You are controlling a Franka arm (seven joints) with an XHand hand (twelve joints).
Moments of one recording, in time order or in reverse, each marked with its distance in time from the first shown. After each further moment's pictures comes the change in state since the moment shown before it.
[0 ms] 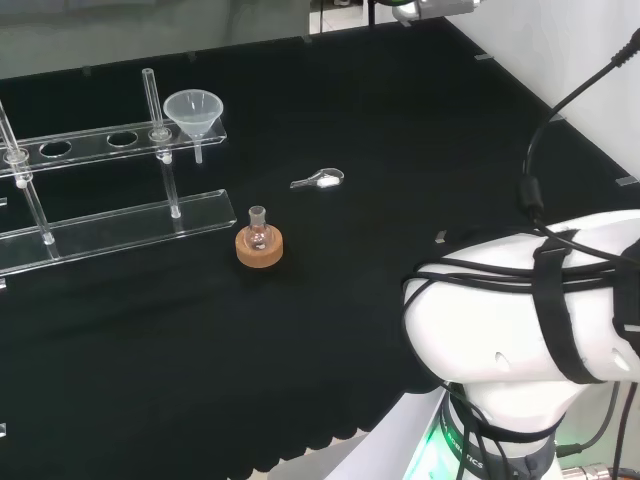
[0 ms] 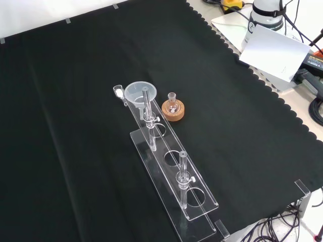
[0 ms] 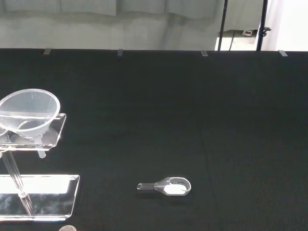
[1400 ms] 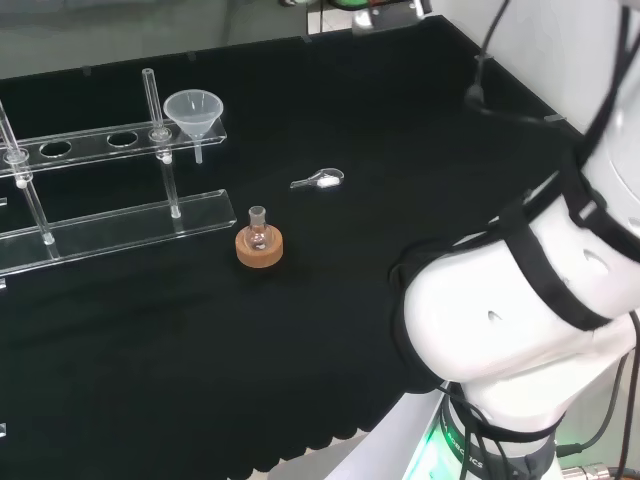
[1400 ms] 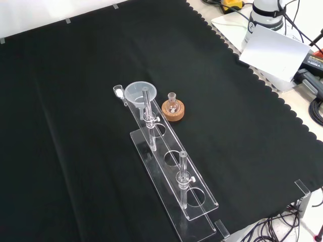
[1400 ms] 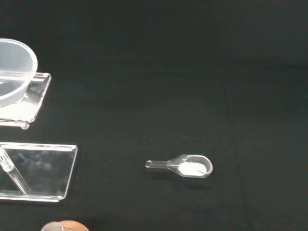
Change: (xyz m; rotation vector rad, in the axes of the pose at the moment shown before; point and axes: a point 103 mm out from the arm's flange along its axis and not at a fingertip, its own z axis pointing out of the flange) arm 0.013 0.118 0.077 0.182 -0.007 -0.065
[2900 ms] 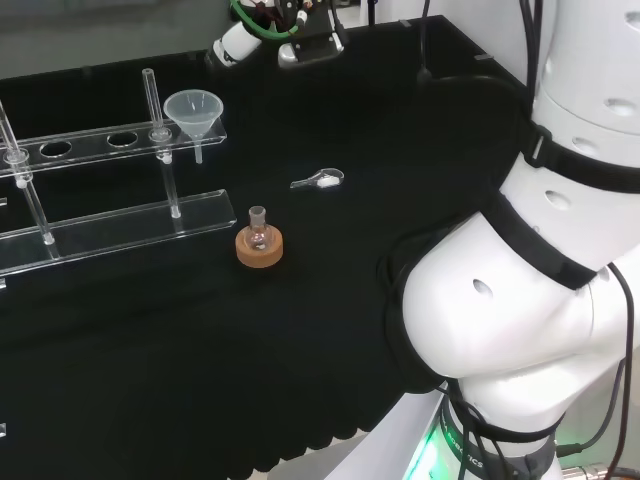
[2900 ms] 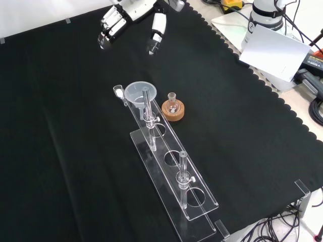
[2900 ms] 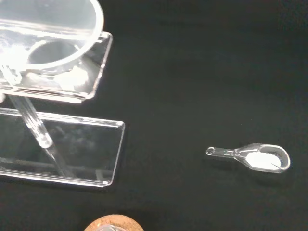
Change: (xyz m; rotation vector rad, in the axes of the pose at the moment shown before) arm 0.074 0.070 0.056 0.120 -0.022 -0.072
